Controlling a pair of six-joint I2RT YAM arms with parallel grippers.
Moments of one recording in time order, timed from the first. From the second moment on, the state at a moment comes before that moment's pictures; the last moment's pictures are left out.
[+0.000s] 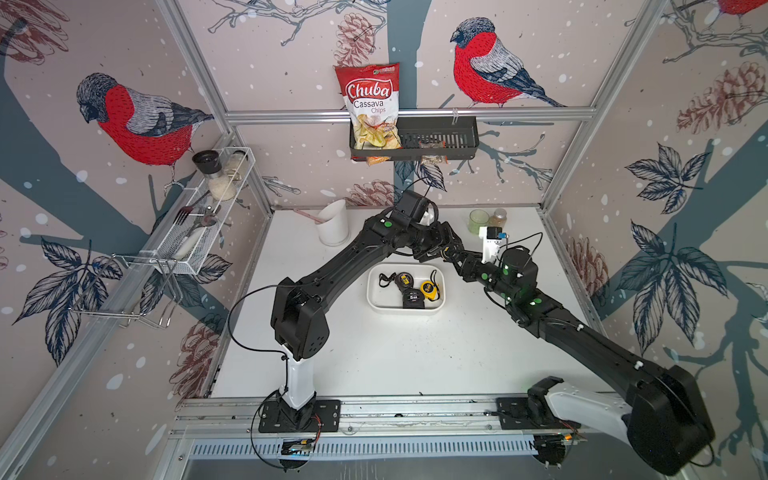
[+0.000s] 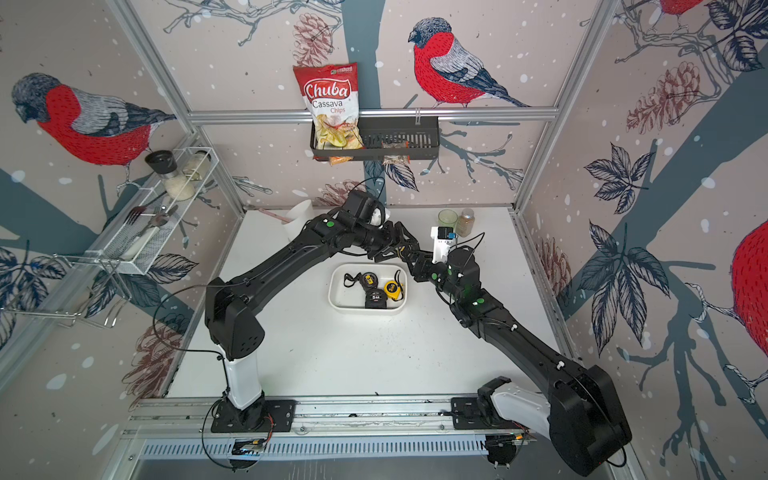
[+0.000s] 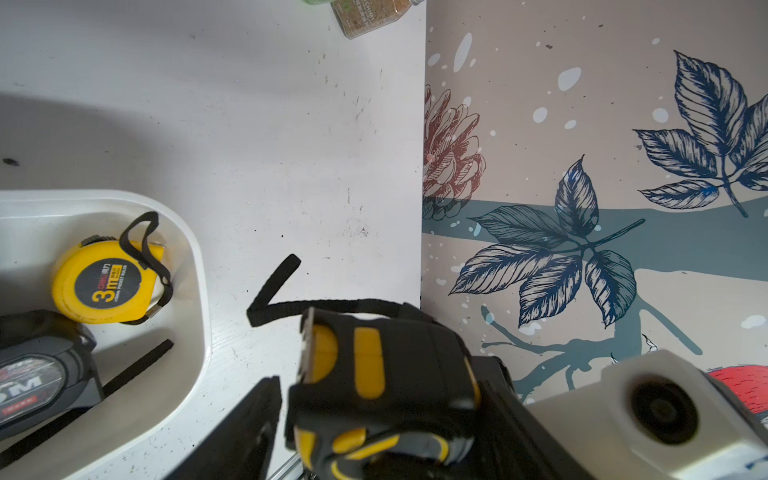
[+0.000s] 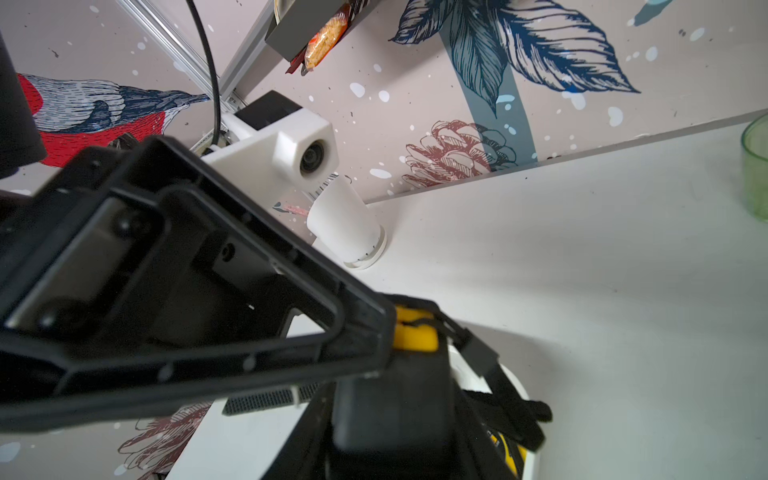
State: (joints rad) left arm -0.70 1.91 1.87 -0.67 0.51 -0.97; right arm 0.51 1.12 0.68 0.25 -0.23 0.53
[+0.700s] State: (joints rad) left arm -0.57 1.84 1.78 -0.82 0.33 -0.79; right arm 0.11 0.94 0.51 0.12 -0.28 0.58
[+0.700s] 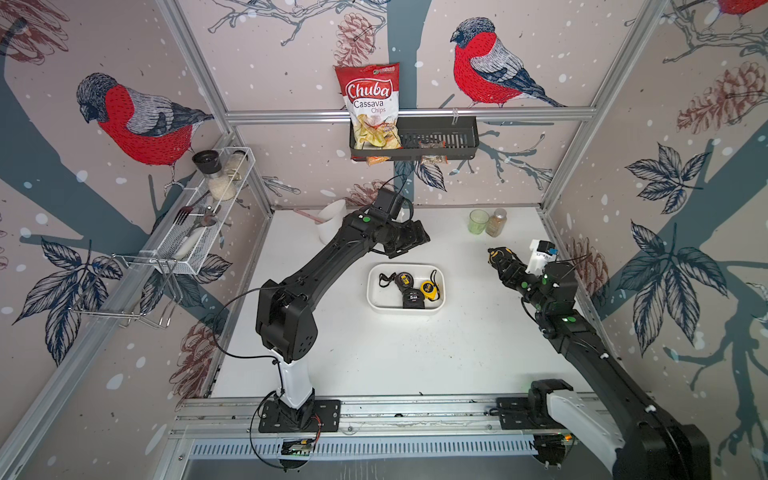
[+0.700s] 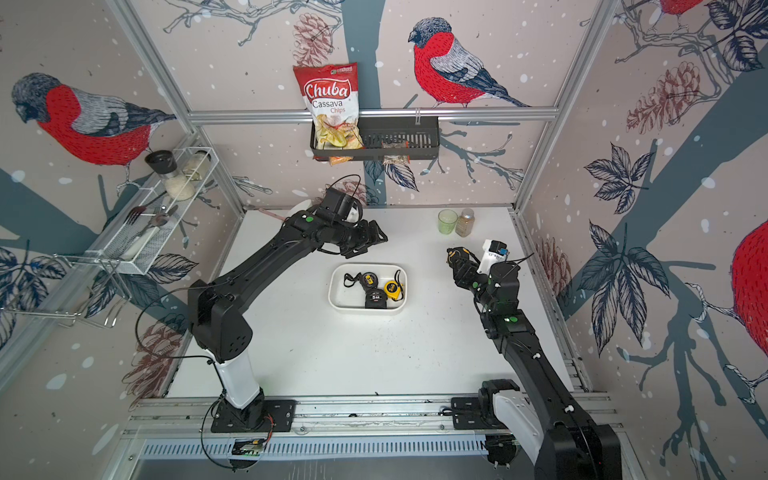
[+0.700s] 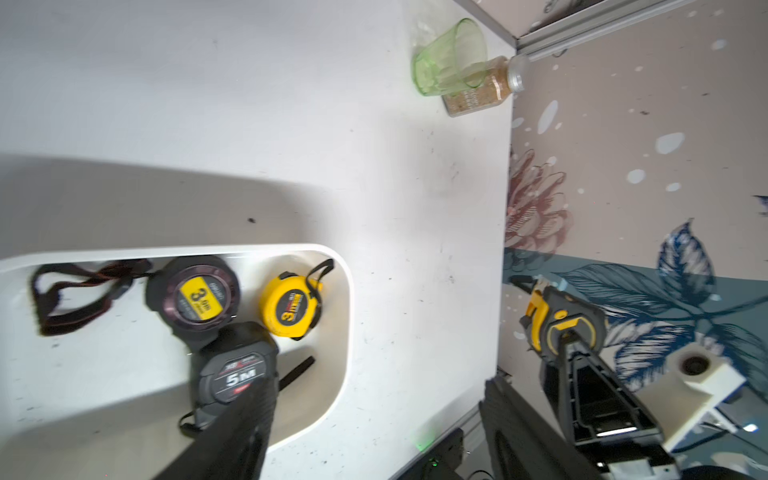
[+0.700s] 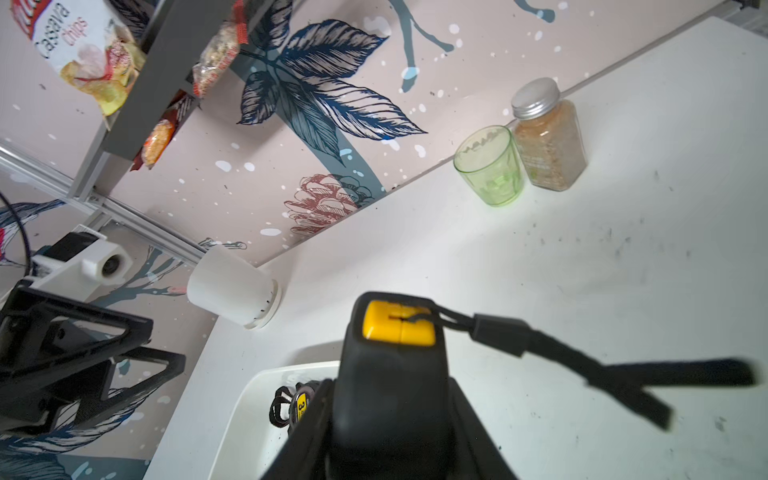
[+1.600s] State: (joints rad) left arm -0.62 1.86 1.70 -0.96 0.13 -0.68; right arm 0.01 1.68 0.65 0.40 -0.63 0.74
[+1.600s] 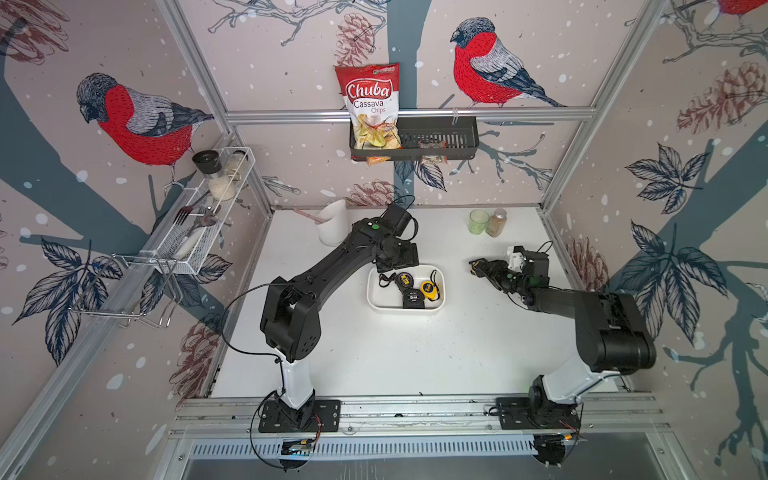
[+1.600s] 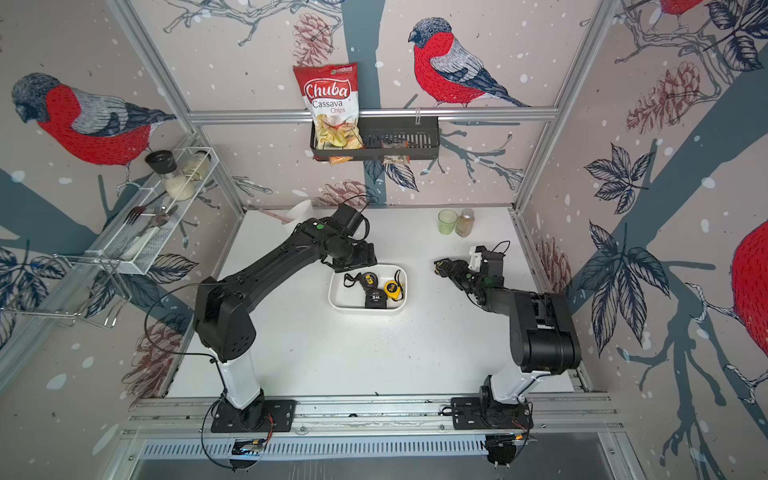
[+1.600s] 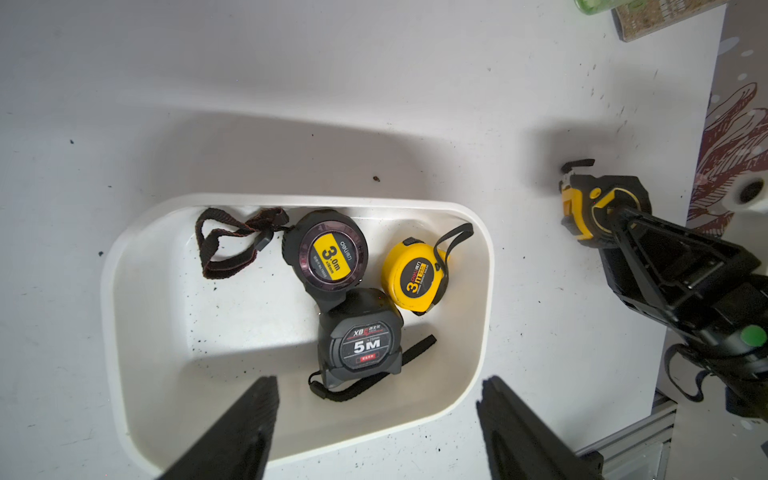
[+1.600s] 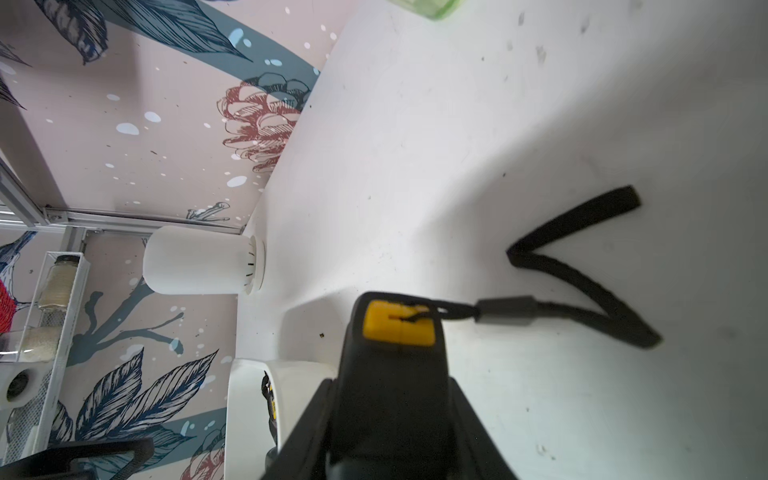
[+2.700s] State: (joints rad) left arm -0.63 1.83 1.66 -0.99 0.08 -0.71; right arm 0.06 1.86 0.79 0.33 -0.65 0.71
